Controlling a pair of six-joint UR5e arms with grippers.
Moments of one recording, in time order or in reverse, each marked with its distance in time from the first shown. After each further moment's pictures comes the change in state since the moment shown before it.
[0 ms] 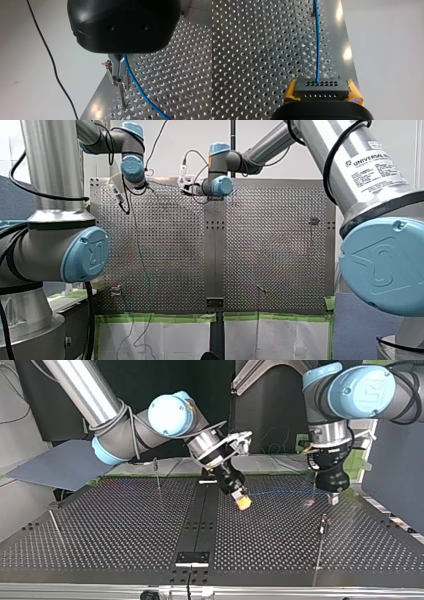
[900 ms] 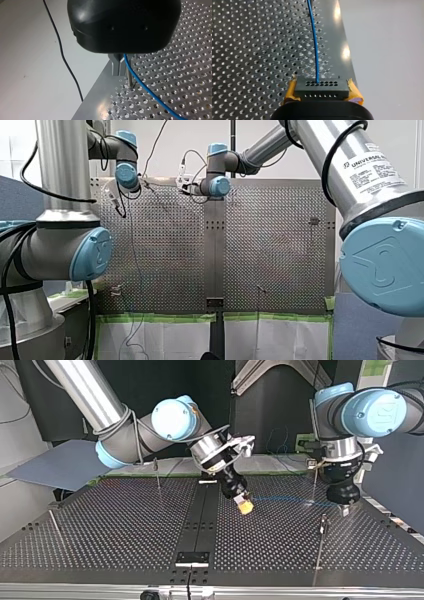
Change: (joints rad) left arm 0.110 -0.049 0.007 0.070 0.112 -0.045; right arm 0.004 0.027 -0.046 0.004 0.011 0.018
